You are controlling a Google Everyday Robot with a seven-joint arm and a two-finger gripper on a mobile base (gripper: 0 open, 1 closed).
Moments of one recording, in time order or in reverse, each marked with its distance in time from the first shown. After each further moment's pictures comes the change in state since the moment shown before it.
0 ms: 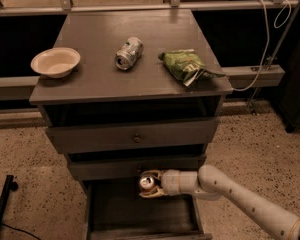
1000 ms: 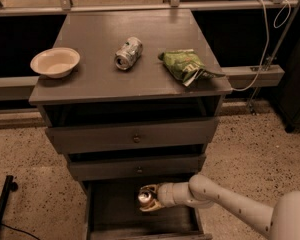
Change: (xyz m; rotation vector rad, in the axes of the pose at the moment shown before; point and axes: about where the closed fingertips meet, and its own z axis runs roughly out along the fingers) arm 0.089 0.050 0.034 -0.089 0.146 0.022
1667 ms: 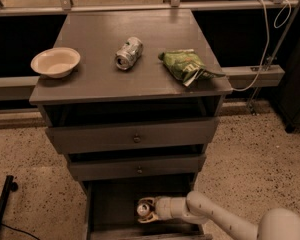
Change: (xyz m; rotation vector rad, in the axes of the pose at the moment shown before) arm 0.060 0.038 0.041 0.039 -0.063 -0.048
